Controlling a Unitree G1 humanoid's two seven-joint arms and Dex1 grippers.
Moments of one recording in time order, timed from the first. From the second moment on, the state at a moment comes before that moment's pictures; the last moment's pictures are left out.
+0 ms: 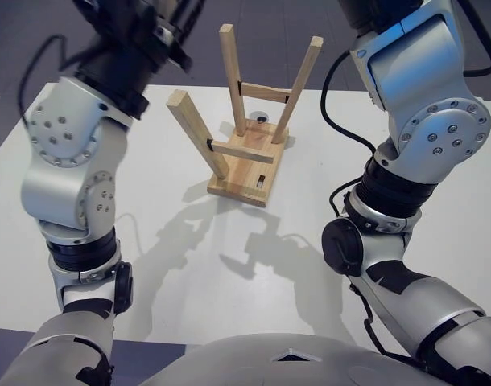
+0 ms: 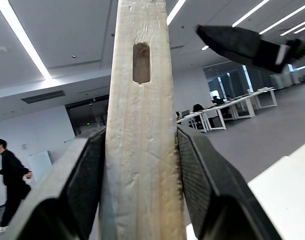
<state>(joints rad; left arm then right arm) -0.60 0.43 0.05 -0.55 -0.36 0.51 -0.25 -1.02 0.06 -0.28 -0.28 1.11 0.76 0.04</state>
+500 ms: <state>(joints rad) -0.50 0.39 -0.03 -0.58 -0.29 0.52 -0.25 -1.11 -0.08 -0.29 -0.05 1.04 0.65 0.09</state>
